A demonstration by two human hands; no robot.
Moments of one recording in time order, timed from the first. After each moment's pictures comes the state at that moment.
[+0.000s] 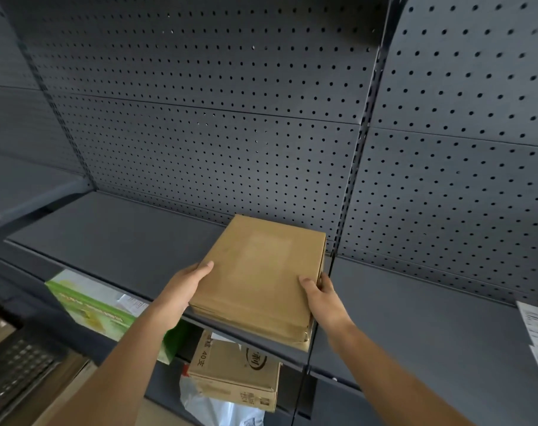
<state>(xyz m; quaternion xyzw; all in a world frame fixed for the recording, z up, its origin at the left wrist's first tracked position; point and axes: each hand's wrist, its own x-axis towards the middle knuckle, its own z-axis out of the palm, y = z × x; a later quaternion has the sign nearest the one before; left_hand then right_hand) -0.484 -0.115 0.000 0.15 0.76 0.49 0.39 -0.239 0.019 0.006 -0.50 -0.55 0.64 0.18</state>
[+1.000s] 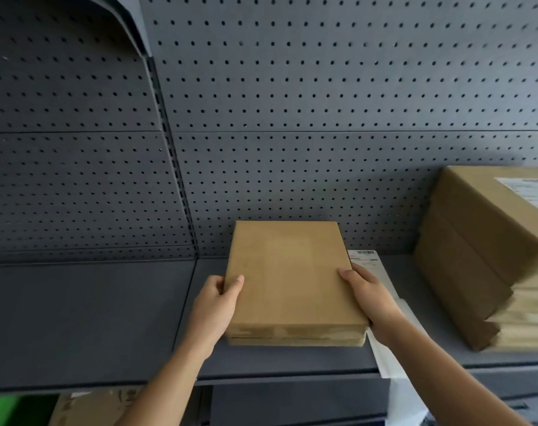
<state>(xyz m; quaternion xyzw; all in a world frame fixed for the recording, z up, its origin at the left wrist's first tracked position) -0.185 0.008 0.024 0.37 0.73 0.43 0.37 0.076 0.080 0.034 -0.60 -0.44 0.56 0.37</state>
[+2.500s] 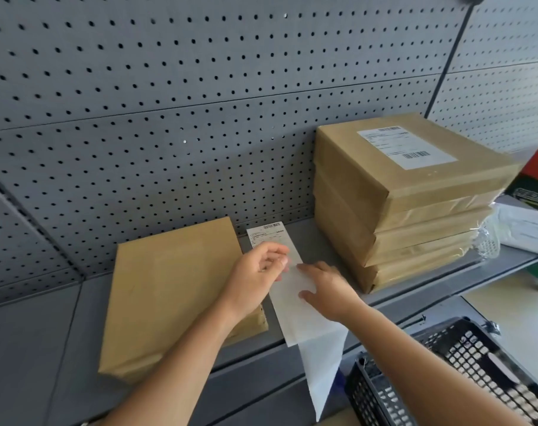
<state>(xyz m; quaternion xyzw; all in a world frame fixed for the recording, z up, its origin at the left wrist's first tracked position) 0.017 0.081 0.023 0.64 0.49 0.38 0.46 0.212 0.088 -0.045 -0.67 -0.71 0.21 0.10</state>
